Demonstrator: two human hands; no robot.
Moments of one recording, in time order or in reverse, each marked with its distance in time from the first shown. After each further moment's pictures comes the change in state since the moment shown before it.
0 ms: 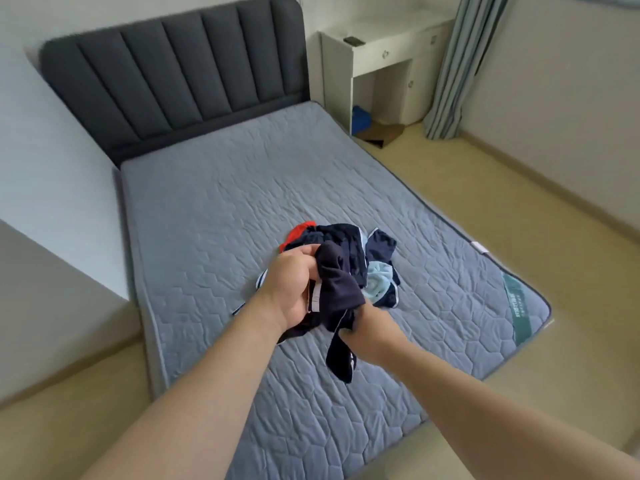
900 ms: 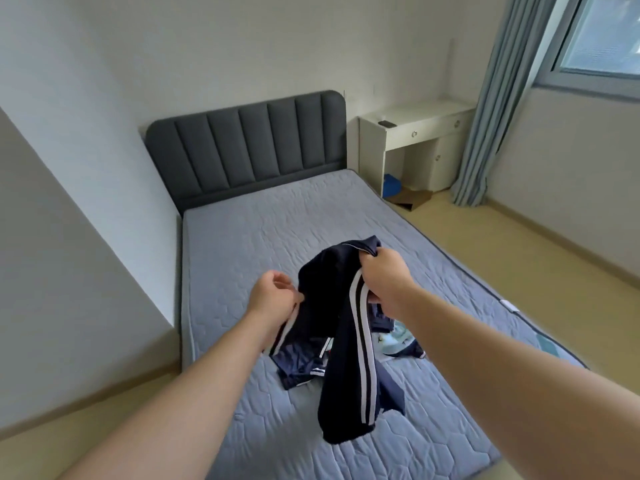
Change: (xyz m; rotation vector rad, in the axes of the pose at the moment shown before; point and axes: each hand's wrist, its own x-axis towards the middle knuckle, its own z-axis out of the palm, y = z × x) left_hand -0.087 0.019 -0.077 0.550 0.519 0.283; right_hand -0.062 -0.126 -0.084 0.753 0.171 -0.038
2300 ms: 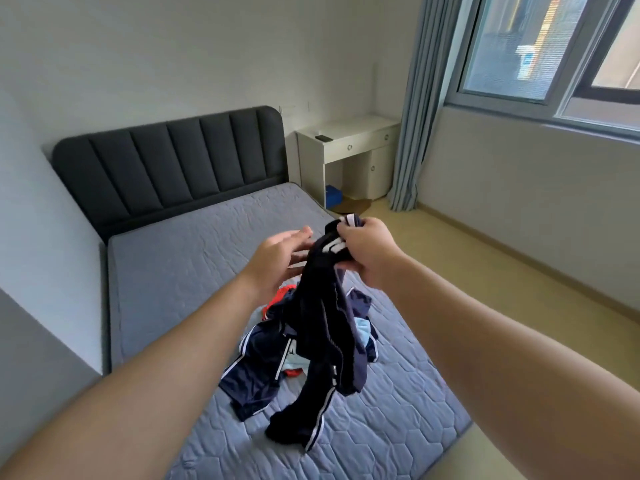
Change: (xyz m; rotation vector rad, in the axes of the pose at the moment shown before) left_hand 0.021 0.110 0.060 -0.288 -0.595 0.216; right_hand 0.016 -0.055 -0.067 0.284 0.086 -0.088
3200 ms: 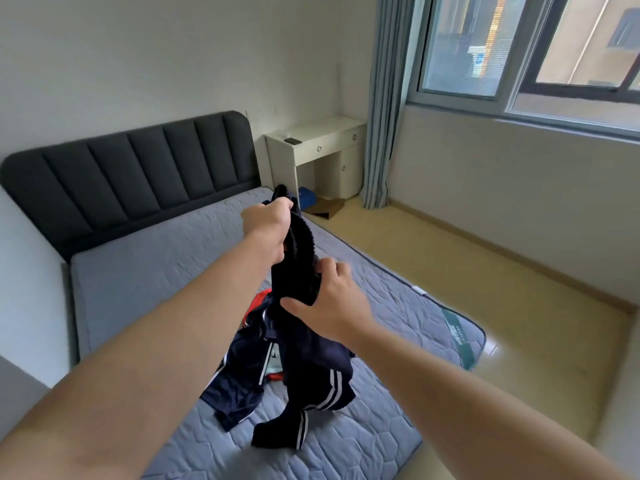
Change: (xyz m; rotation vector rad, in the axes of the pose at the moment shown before) left_hand 0.035 0.052 0.059 -0.100 0.485 -0.152; right_hand -0.050 0.085 -0.019 -1.000 0.063 -0.297
